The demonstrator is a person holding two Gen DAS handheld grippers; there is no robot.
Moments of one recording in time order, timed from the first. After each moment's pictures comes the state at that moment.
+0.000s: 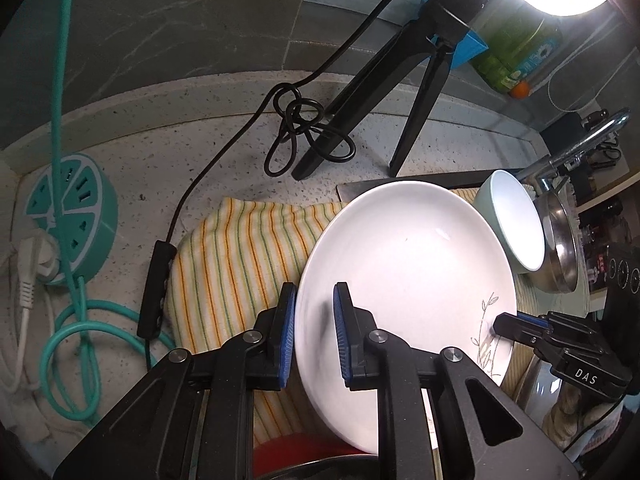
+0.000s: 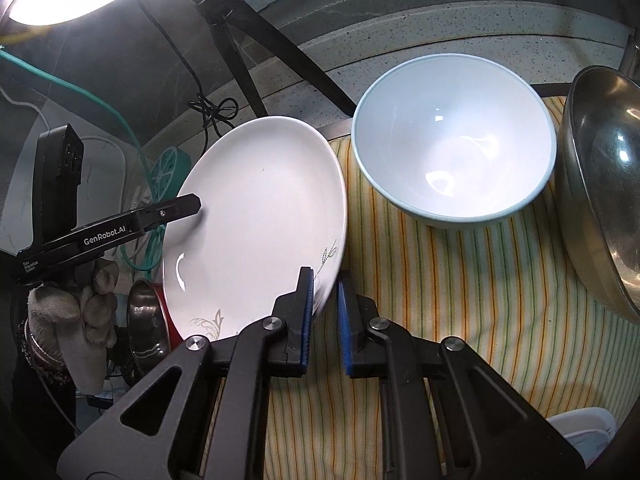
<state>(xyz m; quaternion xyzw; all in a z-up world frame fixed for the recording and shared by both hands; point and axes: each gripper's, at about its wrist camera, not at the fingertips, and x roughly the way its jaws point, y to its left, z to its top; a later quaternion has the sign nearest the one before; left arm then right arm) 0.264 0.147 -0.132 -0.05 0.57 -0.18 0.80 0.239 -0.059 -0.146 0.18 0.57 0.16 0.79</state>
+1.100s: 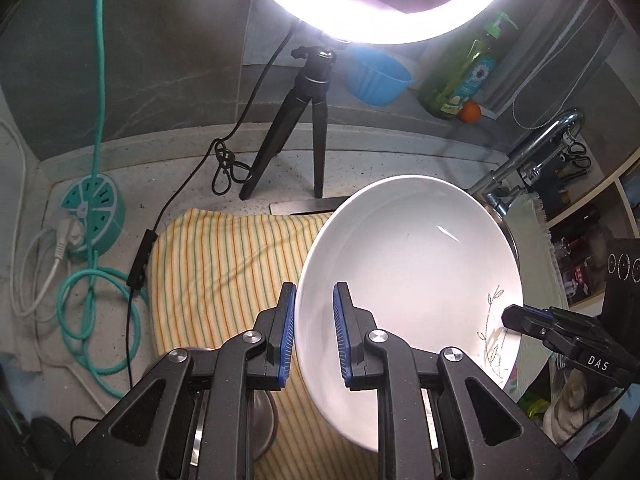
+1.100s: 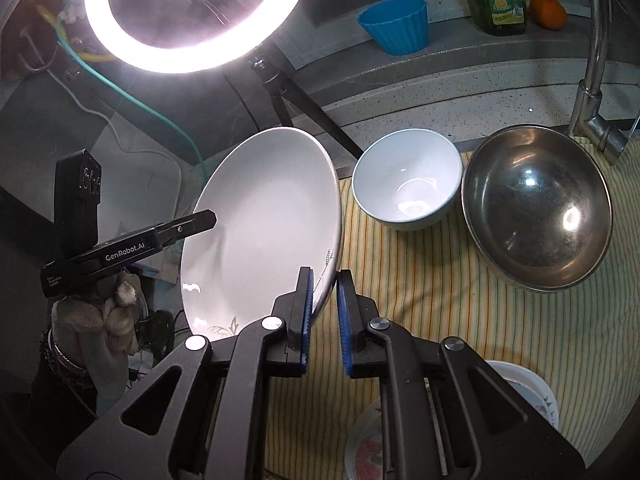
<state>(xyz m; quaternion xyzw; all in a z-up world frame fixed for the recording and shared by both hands) 0.189 0.098 -0.051 -0.06 0.51 -0.16 0.84 0.176 -0.125 -0.065 0.18 0.51 0.20 0.82</state>
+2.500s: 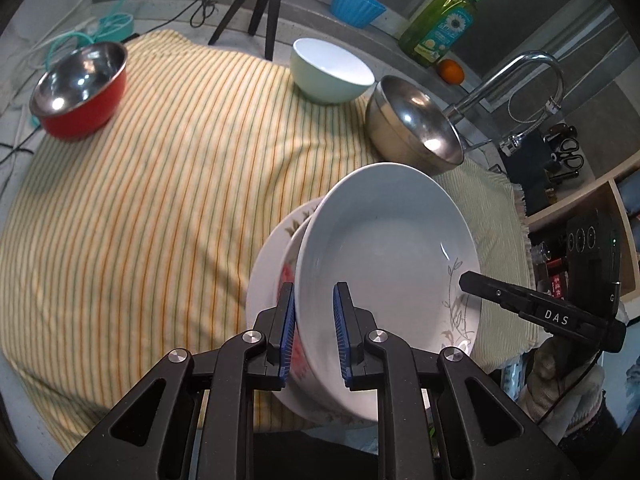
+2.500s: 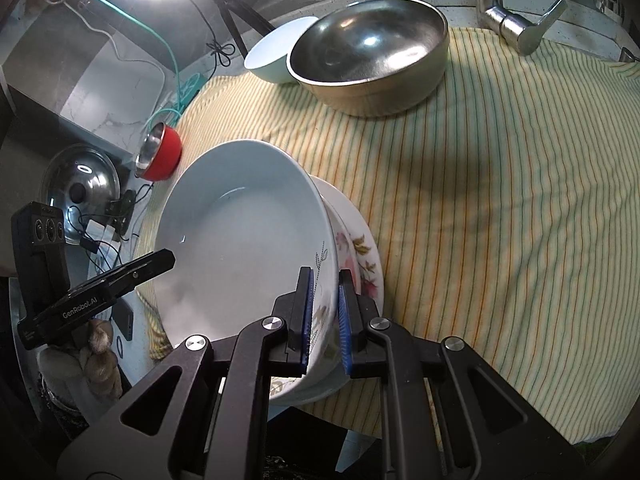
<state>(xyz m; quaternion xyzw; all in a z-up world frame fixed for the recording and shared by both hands) 0.008 -0.036 -0.119 -0.20 0.52 -0.08 0.82 0.083 -0.280 -0.129 0.10 0.58 0.25 0.77</state>
